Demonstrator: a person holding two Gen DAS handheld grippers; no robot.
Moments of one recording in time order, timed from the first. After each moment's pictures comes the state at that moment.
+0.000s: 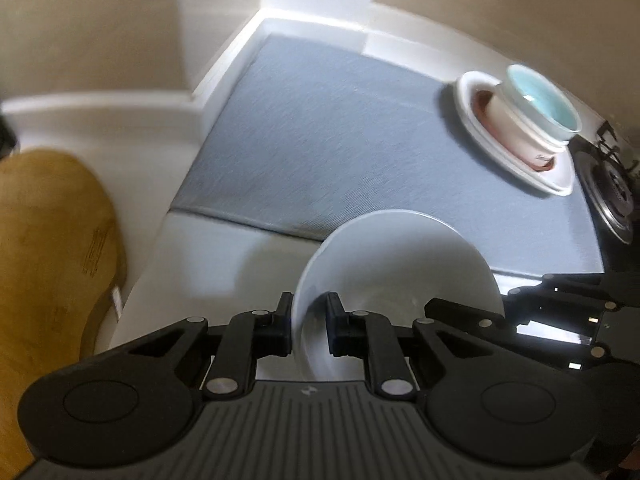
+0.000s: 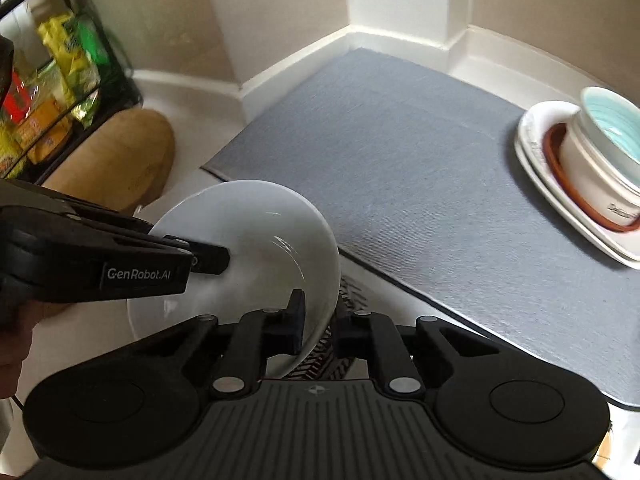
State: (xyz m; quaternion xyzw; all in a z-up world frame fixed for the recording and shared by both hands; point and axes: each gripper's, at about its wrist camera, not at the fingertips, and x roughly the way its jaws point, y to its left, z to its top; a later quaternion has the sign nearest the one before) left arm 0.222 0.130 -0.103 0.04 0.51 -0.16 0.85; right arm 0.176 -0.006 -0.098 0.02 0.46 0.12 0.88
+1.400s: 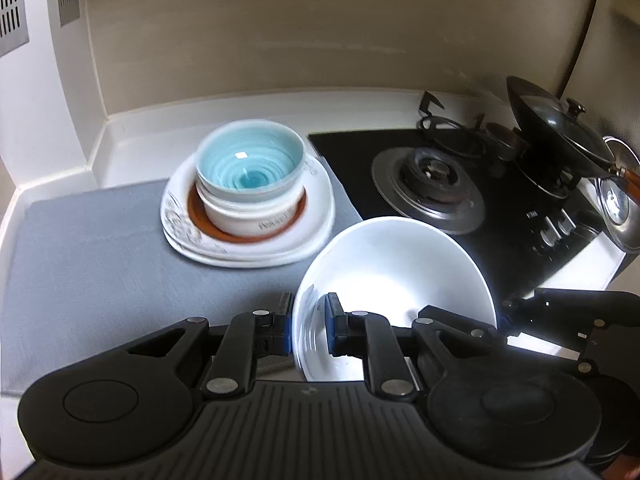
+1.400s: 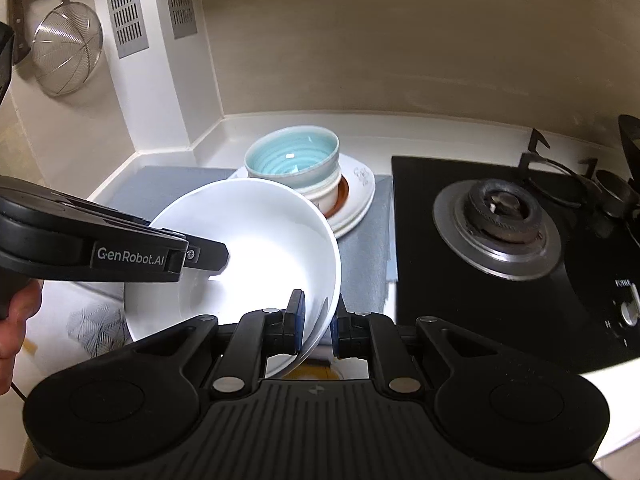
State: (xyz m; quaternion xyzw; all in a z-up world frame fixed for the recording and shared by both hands) left arm 0.170 -0.087 -0.031 0.13 0.41 -0.36 0.83; right arm 0.047 -0.195 -0.040 0.09 0.34 -0.11 0.93
